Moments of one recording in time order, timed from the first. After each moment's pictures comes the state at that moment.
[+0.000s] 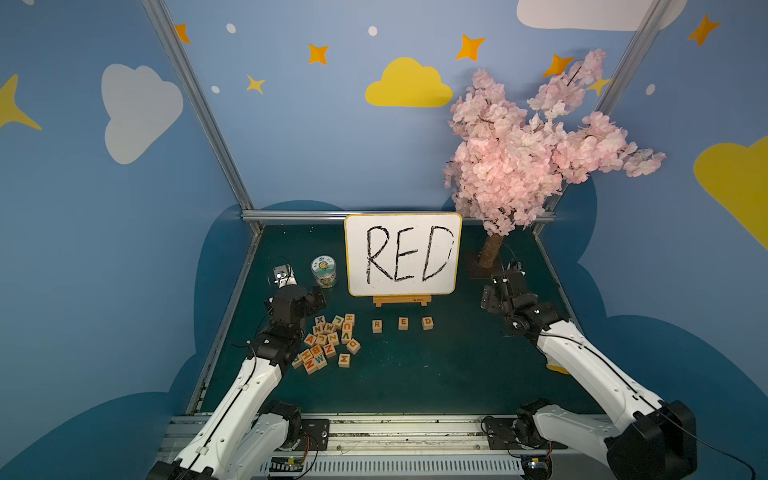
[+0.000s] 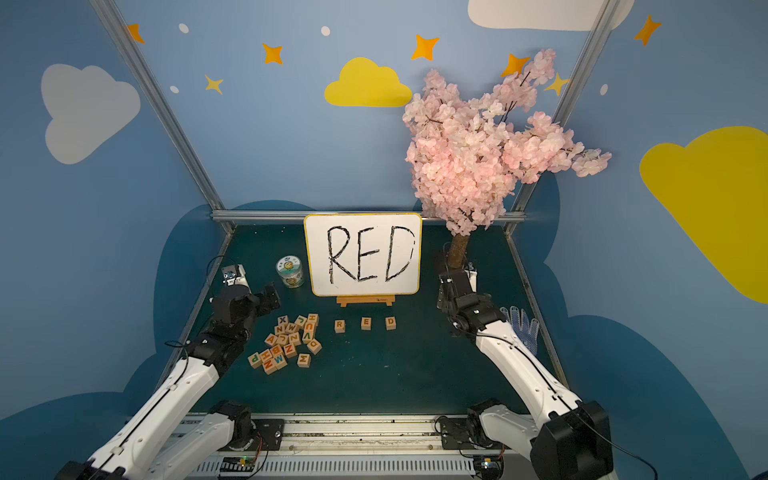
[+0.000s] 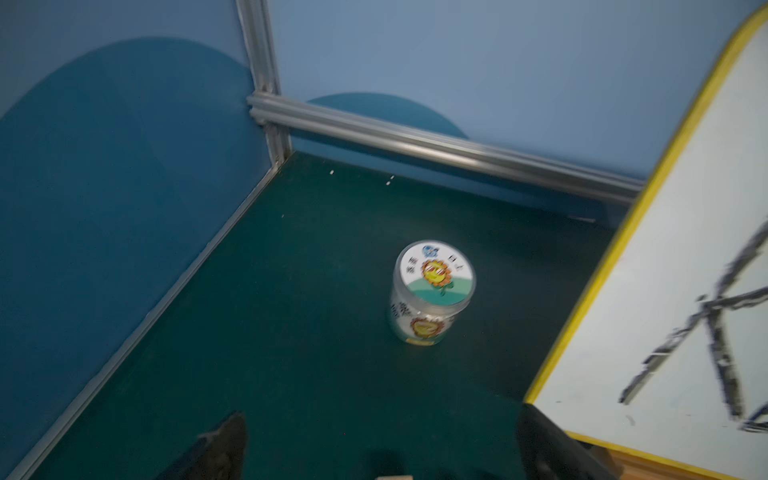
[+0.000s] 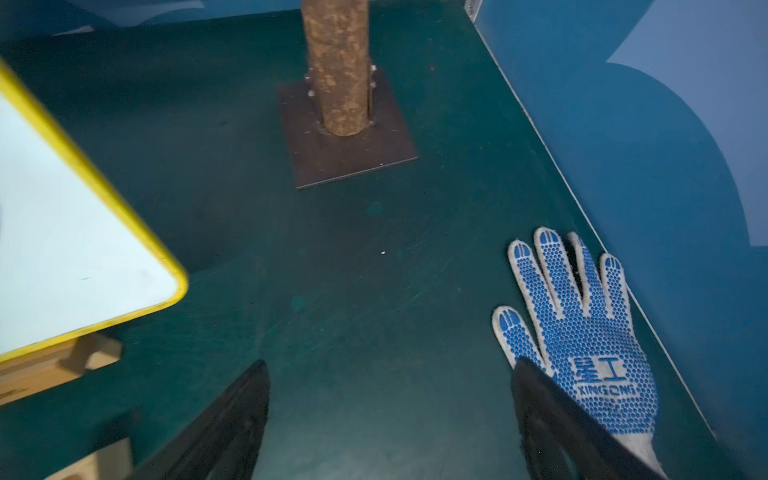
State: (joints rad) left arm -0.22 0.89 0.54 -0.16 -0.45 -0.35; right arm 0.40 1.07 0.72 -0.45 0.56 0.37
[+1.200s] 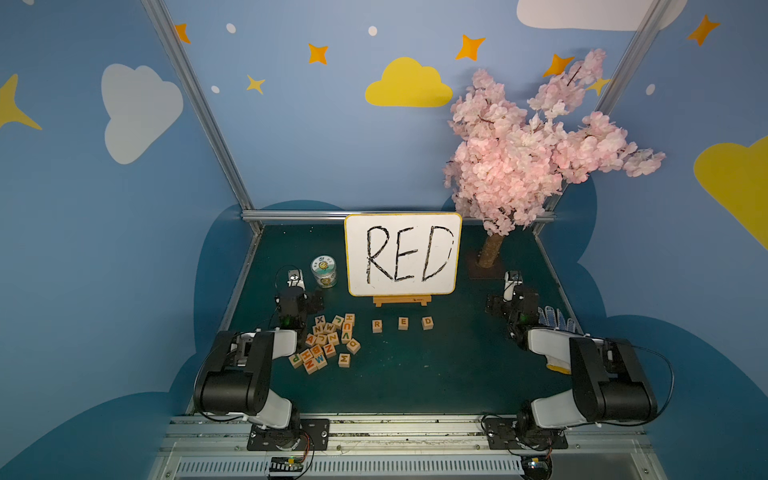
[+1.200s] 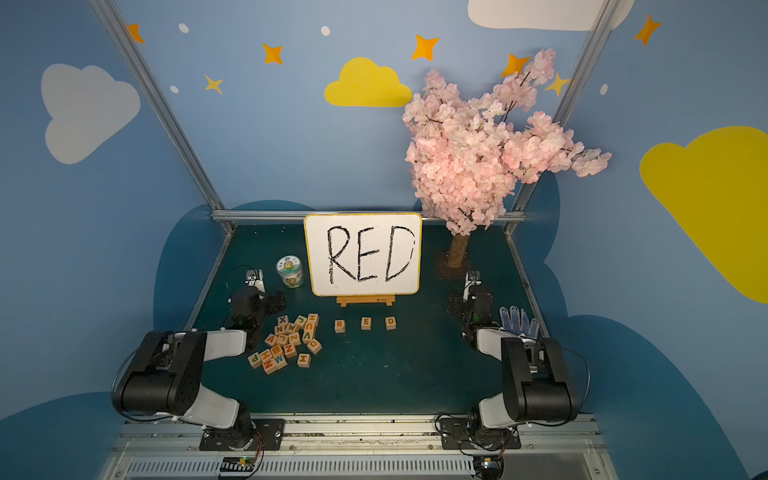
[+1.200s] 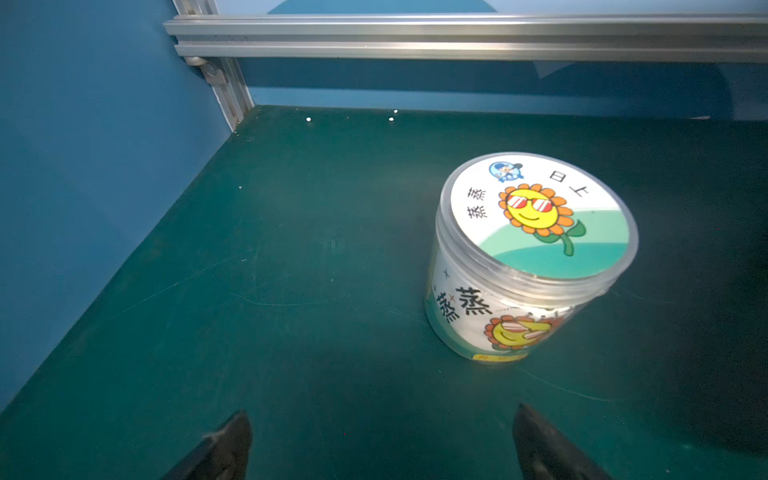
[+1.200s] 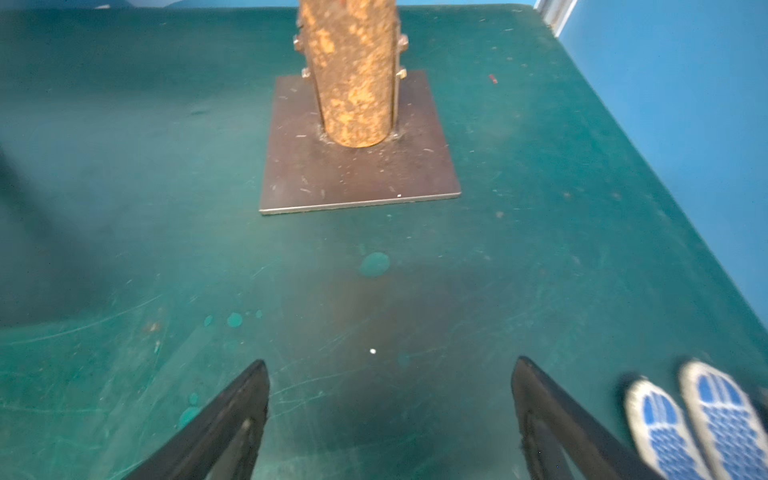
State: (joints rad) left arm 0.00 1.53 0.42 0.65 -0.15 -0.05; right arm 0.07 1.47 0.47 0.44 0.10 0.00
